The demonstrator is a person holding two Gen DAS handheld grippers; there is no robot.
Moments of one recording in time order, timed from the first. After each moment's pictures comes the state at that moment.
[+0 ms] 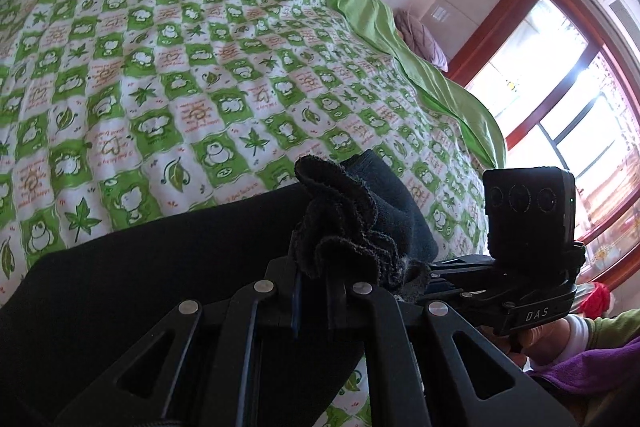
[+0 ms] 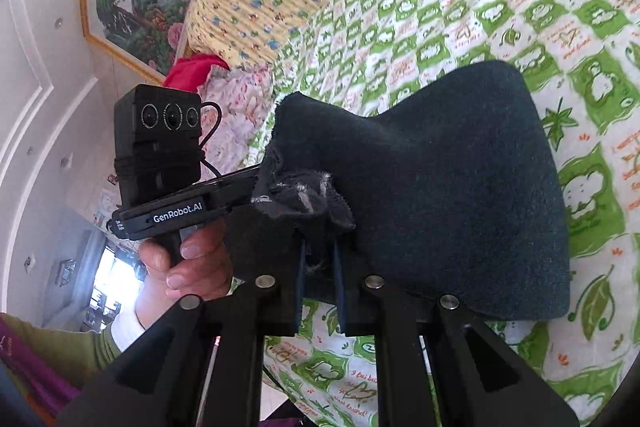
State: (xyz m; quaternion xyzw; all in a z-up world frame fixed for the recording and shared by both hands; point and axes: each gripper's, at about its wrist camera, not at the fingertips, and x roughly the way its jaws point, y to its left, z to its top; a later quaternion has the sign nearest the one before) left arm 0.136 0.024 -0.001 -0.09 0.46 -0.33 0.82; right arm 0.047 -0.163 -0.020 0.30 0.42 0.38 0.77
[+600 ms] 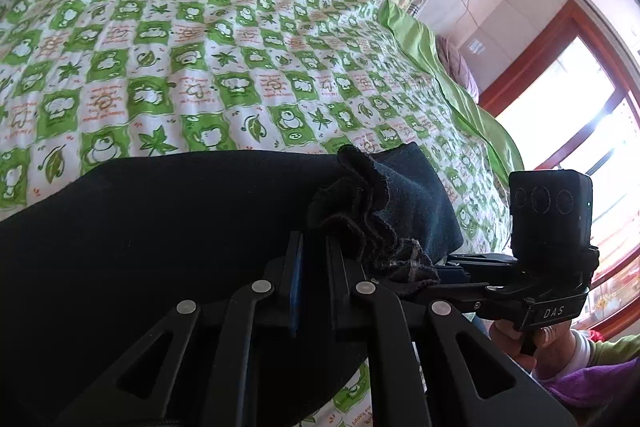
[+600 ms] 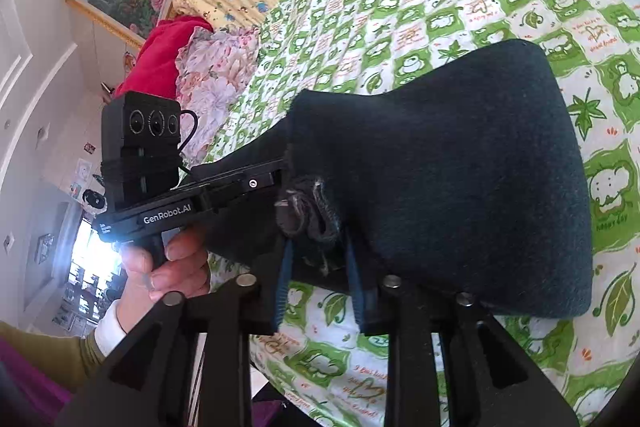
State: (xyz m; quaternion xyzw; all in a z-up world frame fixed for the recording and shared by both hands) left arm 0.103 0.073 -0.011 -0.15 0.46 -0.26 0.84; right arm 0.048 -0.137 -0.017 0.24 0.47 0.37 0.76
